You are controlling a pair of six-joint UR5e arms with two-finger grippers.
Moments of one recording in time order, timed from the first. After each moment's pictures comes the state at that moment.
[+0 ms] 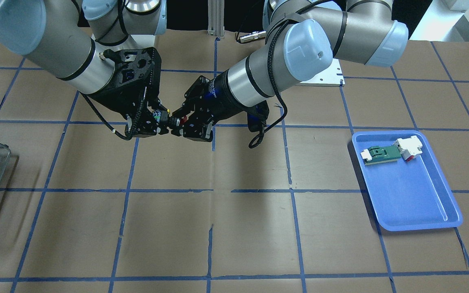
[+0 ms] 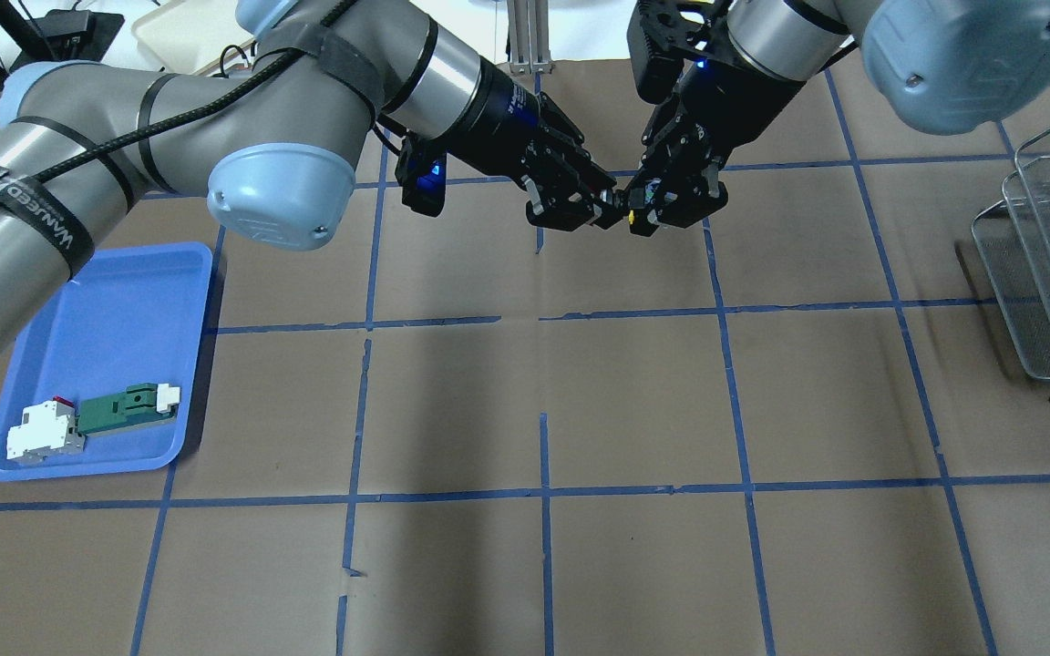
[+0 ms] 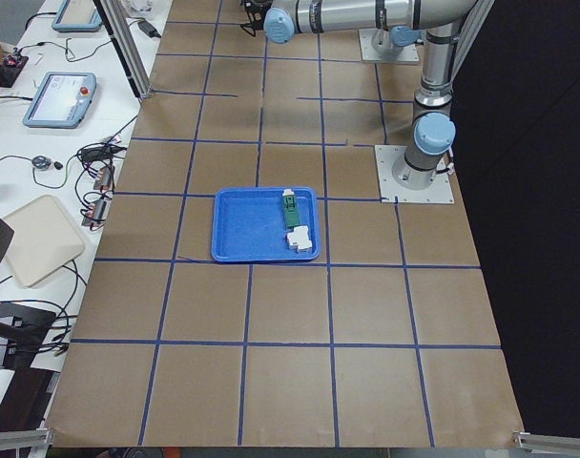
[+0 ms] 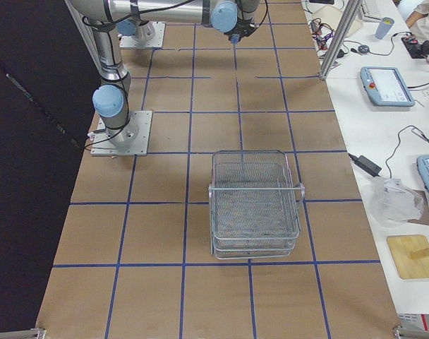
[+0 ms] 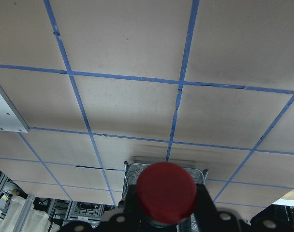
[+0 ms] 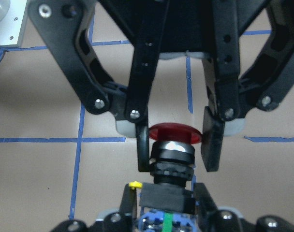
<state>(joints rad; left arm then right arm) -1.79 -1.81 -1.58 -1.18 0.81 -1.92 1.61 -1.43 1.51 -1.54 -1.12 -1.56</state>
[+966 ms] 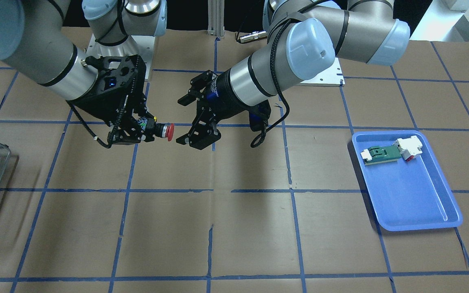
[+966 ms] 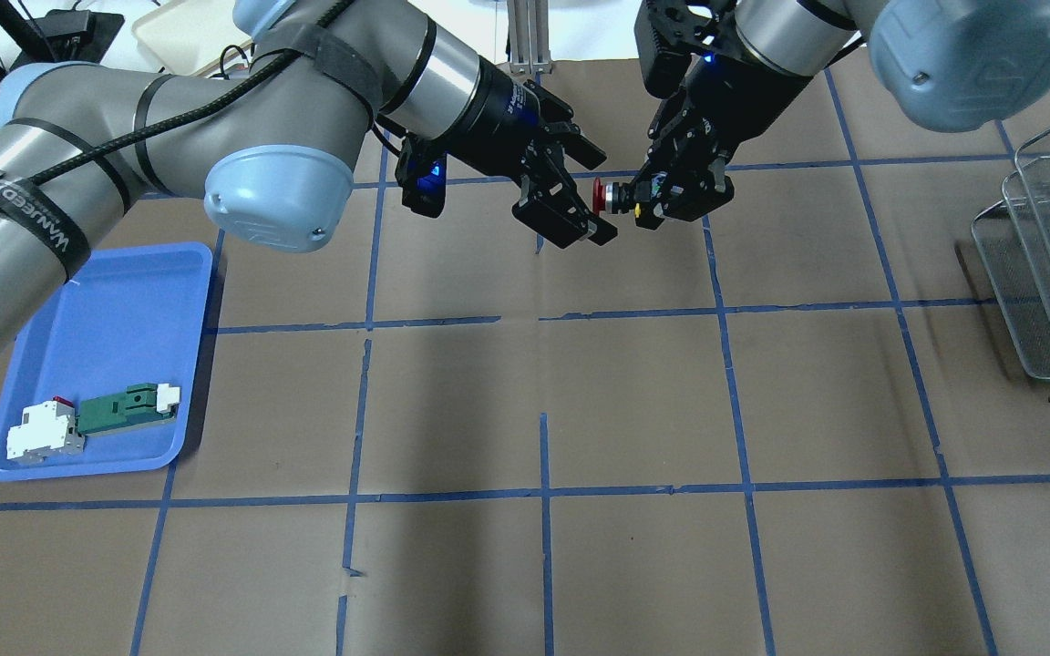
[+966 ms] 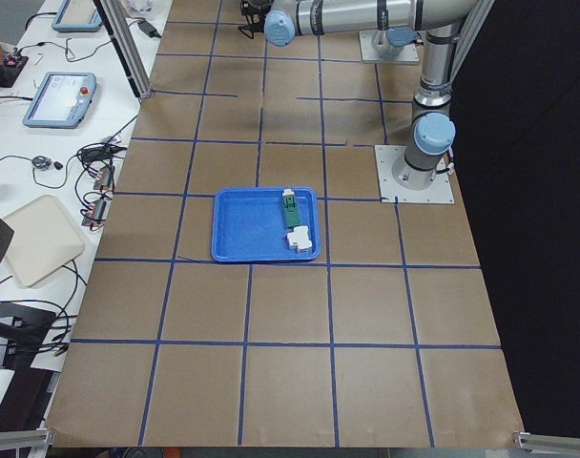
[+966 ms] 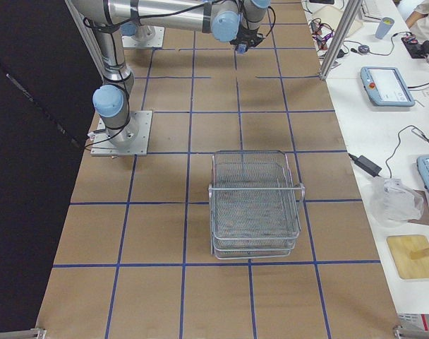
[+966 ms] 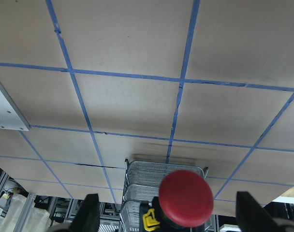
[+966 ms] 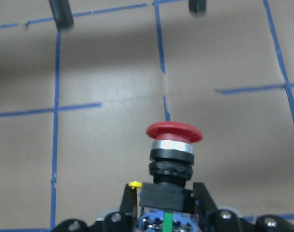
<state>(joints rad) -1.72 -1.81 -1.59 -1.19 0.85 -1.84 1.46 -1.40 1.51 -1.56 -1.19 -1.59</state>
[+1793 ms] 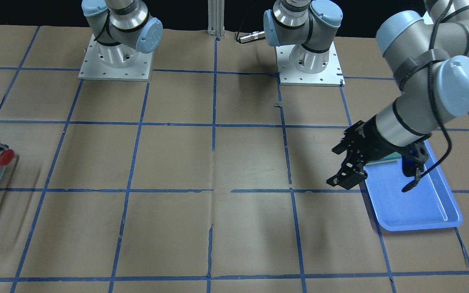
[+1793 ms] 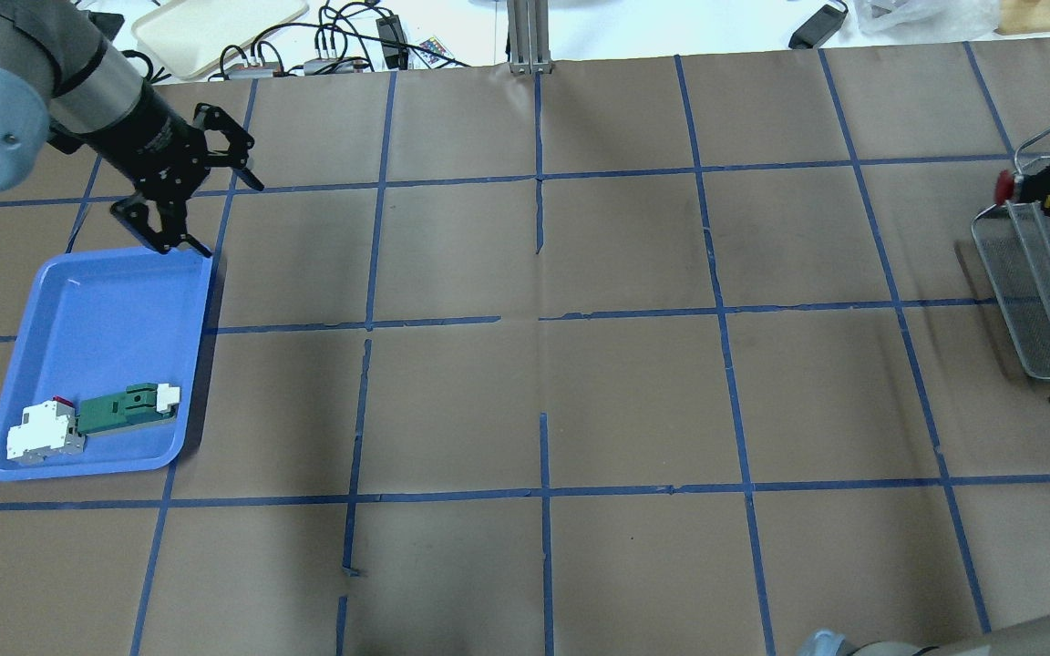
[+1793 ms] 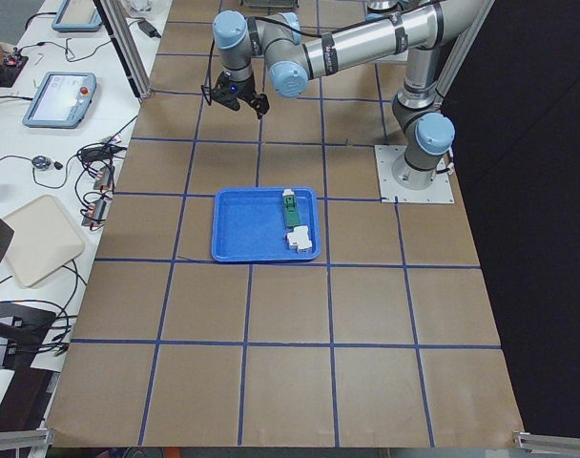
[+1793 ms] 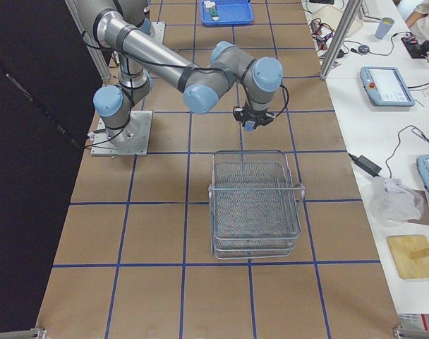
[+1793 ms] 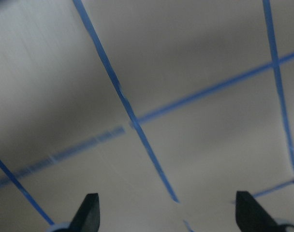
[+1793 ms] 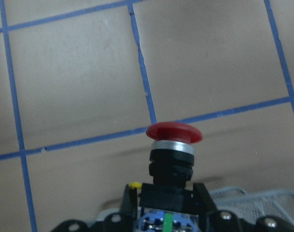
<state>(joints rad) -1.33 -1.74 -1.59 -1.45 1.47 -0.75 0.91 -1.32 1.49 -1.61 -1.38 -2.05</state>
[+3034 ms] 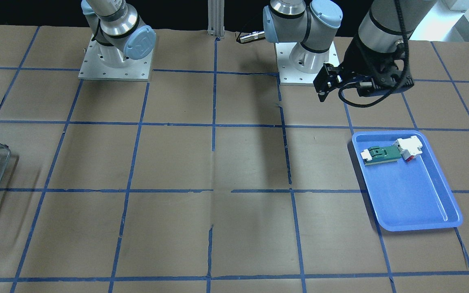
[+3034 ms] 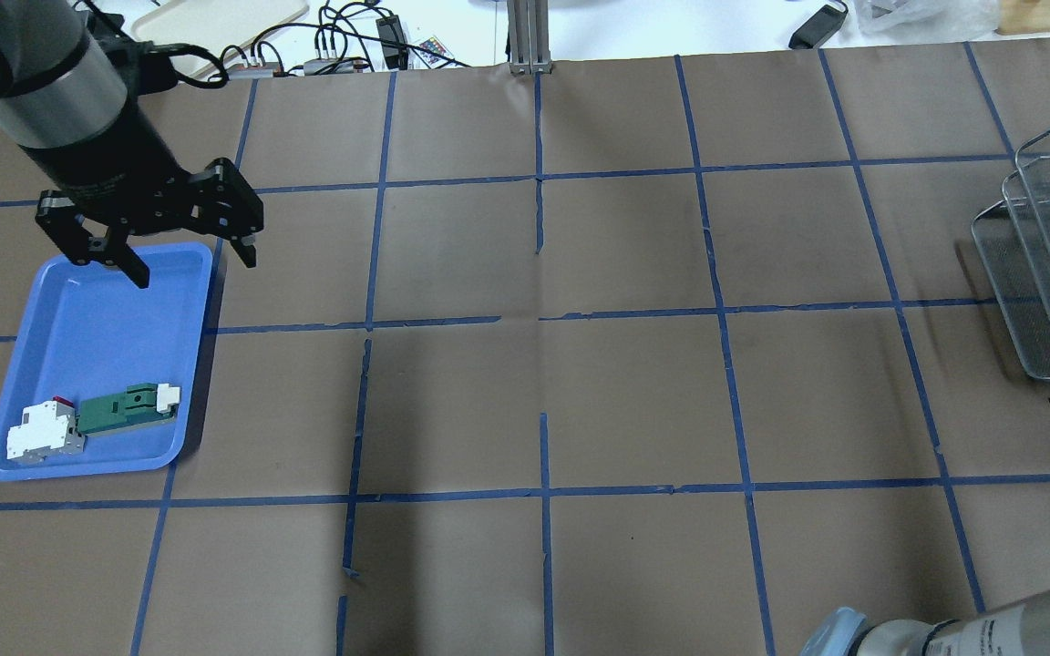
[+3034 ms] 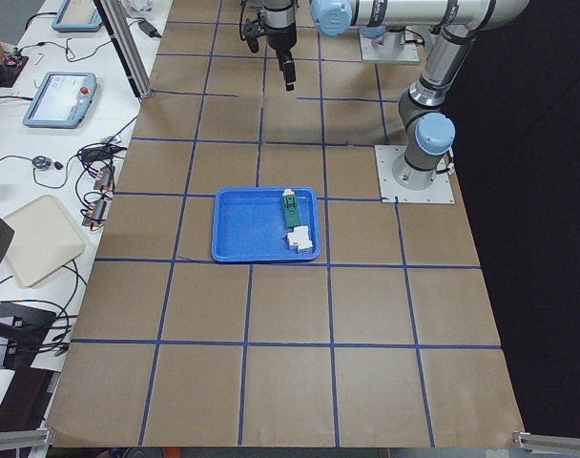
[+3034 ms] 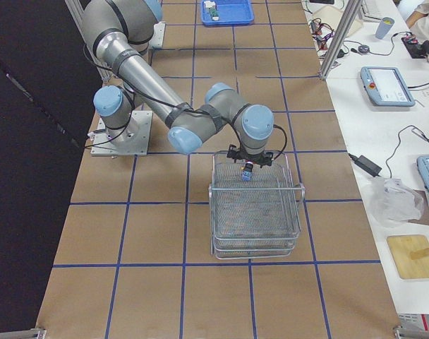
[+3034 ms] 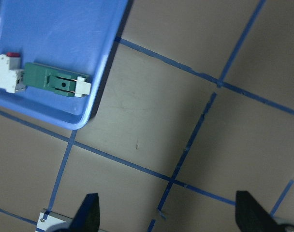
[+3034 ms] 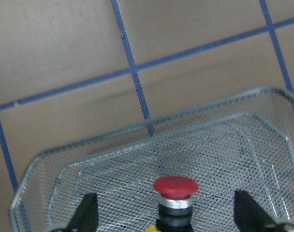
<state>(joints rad) -1.51 -1.53 -1.60 -1.68 1.60 -0.07 0.86 -1.32 1.50 -1.68 -1.39 -2.00</state>
